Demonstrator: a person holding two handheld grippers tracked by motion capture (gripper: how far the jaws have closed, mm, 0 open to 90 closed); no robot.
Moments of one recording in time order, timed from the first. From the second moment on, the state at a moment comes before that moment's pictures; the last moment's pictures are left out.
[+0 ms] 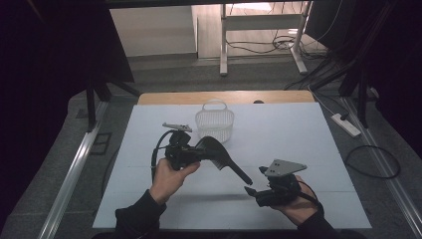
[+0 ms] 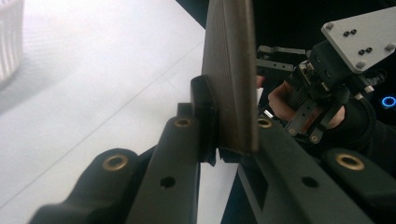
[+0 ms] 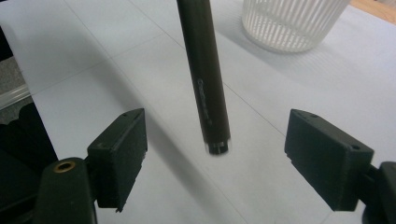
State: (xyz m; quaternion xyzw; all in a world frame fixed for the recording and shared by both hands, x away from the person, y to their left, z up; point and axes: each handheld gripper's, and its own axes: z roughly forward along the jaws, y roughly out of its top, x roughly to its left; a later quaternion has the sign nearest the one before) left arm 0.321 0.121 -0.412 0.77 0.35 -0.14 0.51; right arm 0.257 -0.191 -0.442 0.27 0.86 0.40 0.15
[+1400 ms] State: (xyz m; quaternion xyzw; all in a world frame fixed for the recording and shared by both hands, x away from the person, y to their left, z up) left arm 0.353 0.162 -0.377 0.77 0.38 -0.07 0.51; right arm 0.241 -0.260 -0.446 0.34 0.85 0.37 0.16
